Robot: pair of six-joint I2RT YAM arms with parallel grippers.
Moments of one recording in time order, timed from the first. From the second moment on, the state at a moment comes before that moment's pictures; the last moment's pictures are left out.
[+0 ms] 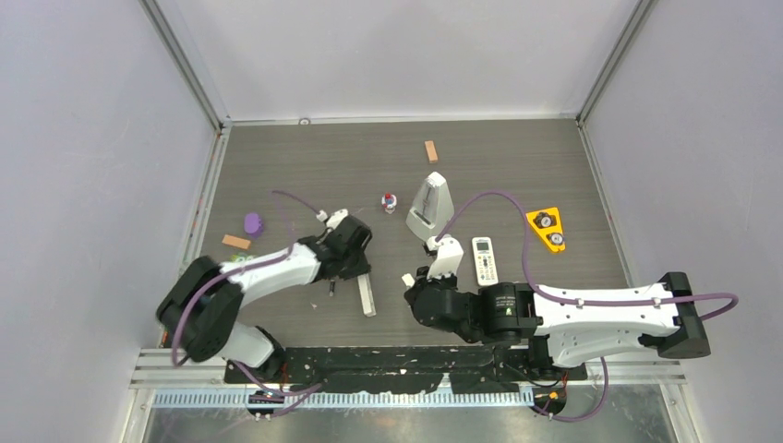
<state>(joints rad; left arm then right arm) -0.73 1.51 0.79 -0.36 -0.22 -0.97 1.50 1.11 0.97 -0.67 0.69 1.04</state>
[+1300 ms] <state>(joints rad) -0.71 0.65 0.21 0.56 0.17 -1.32 1.50 1.24 1.11 -0.41 0.68 0.79</state>
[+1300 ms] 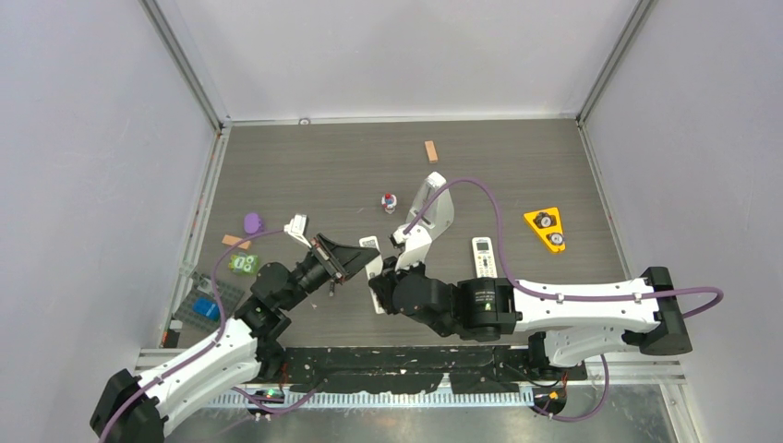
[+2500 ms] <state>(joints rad) -0.71 0.65 0.18 0.65 0.15 -1.37 1.50 1.23 1.06 -0.37 0.70 0.81</state>
